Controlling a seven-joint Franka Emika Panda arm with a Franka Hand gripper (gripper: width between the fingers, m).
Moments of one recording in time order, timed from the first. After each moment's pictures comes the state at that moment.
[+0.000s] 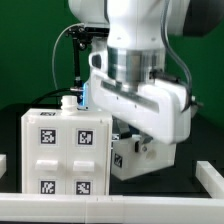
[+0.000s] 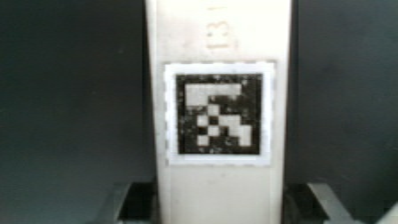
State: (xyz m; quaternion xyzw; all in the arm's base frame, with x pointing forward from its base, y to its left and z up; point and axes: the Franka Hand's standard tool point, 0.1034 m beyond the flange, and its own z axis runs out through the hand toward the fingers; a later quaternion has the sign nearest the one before) arm 0.571 0.011 0.084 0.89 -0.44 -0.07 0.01
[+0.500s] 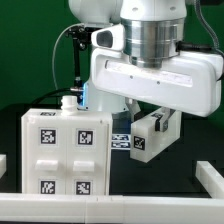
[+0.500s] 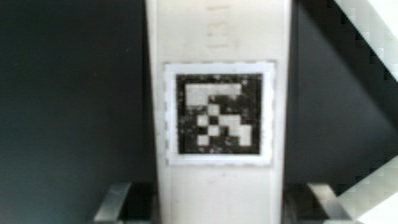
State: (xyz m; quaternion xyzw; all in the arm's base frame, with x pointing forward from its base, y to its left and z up) arm 0.583 0.031 0.107 0.94 -0.34 -0.11 -0.01
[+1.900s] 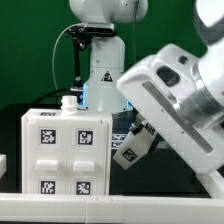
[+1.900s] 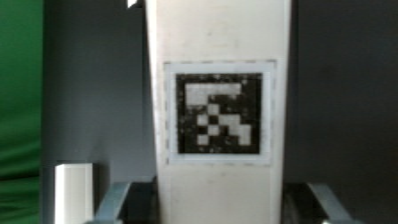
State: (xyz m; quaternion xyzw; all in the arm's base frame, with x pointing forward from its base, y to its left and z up) arm 0.559 0.036 0.067 0.90 -0.17 -0.24 0.33
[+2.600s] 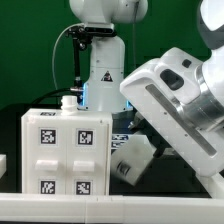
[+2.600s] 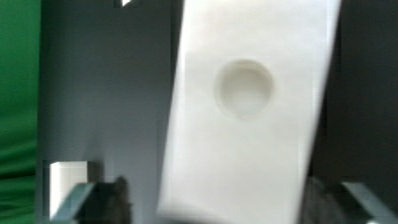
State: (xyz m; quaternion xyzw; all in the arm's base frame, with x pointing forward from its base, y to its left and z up) arm 0.562 0.042 0.071 0.90 -0.17 -0.24 0.33
